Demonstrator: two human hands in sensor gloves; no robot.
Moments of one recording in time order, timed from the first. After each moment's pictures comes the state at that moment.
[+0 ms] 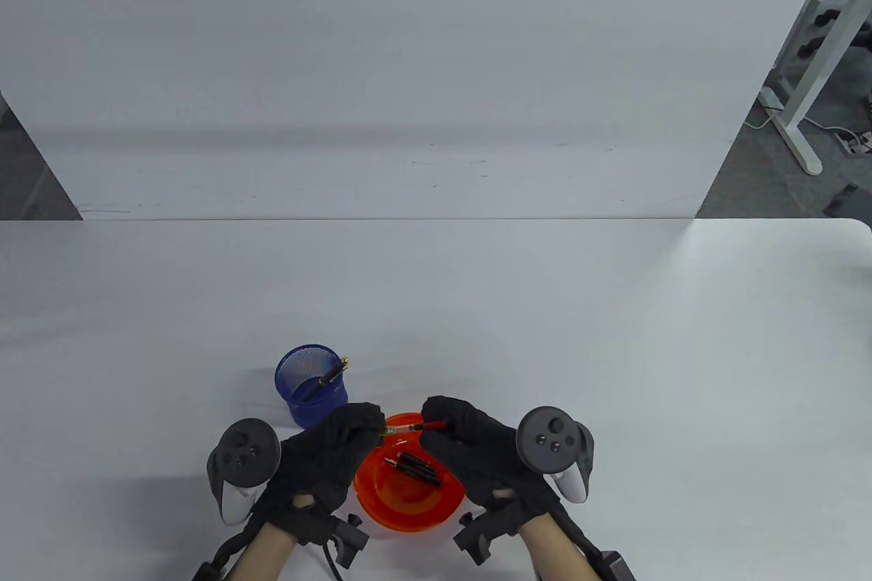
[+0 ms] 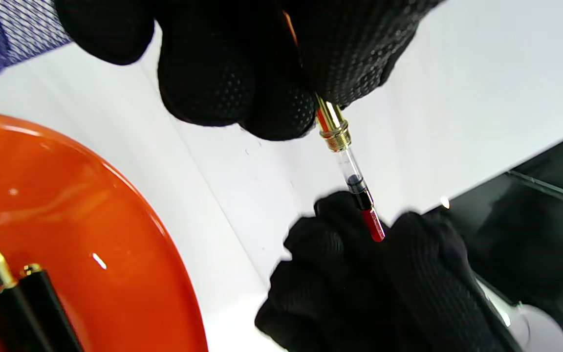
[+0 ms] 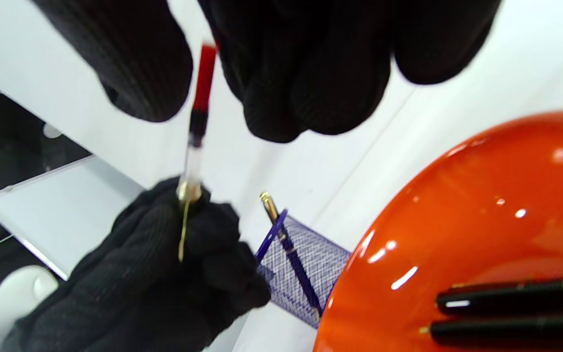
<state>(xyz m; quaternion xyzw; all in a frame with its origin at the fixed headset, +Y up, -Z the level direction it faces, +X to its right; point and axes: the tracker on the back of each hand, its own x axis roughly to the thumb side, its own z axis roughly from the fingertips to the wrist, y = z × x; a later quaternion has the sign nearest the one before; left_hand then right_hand) -0.209 -0.713 -0.280 0.03 -0.13 0.57 0.81 0.084 -0.708 -0.293 0.19 0.01 0.82 0.53</state>
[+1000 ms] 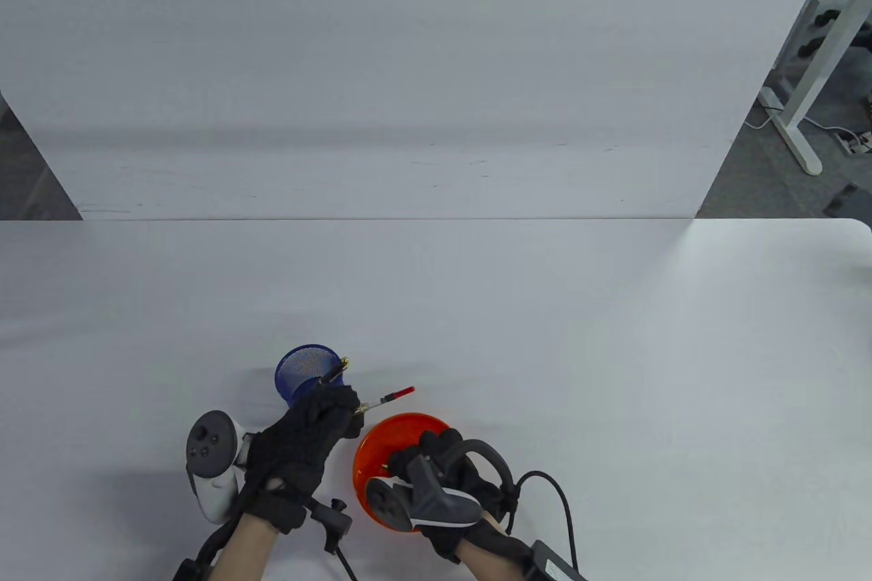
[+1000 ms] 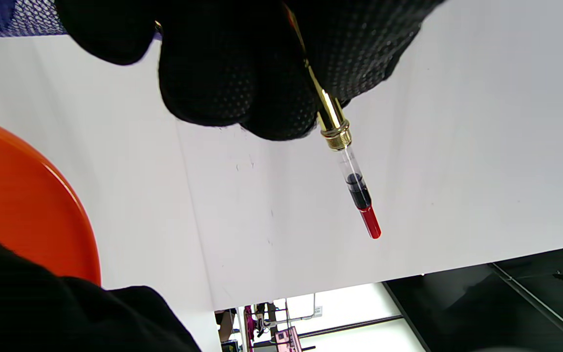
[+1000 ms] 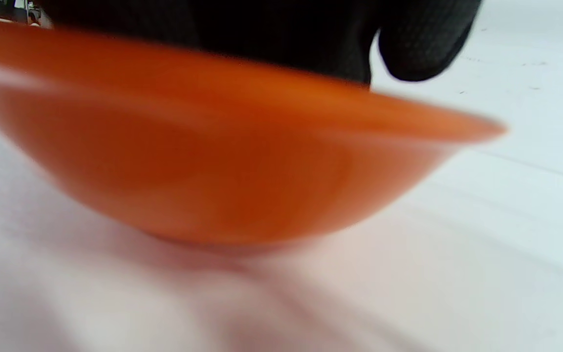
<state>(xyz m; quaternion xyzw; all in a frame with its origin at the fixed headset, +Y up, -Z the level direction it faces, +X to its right) -0.228 -0.715 -0.285 0.02 -0.10 0.68 0.73 -0.032 -0.729 -0.259 0.31 0.00 0.95 -0.09</state>
